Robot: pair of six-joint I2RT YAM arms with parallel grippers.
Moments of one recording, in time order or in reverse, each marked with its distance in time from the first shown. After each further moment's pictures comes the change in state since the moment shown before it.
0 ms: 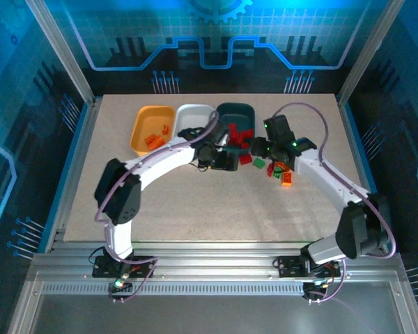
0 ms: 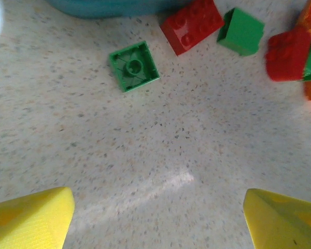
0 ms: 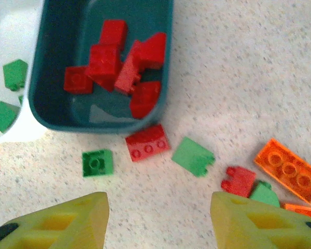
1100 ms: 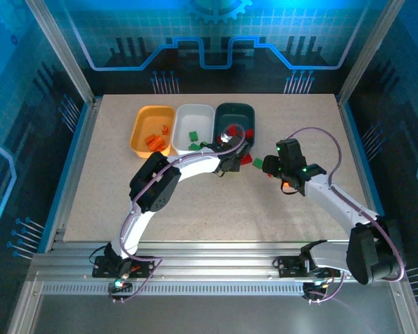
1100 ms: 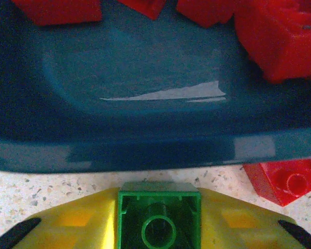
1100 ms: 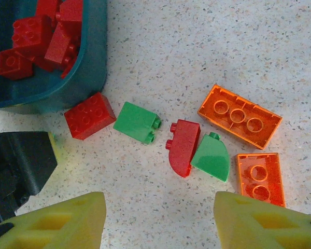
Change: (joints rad) left arm -0.059 0.306 0.073 0.298 -0.386 -0.072; right arm -0.059 -0.172 -0.312 0.161 0.027 0.064
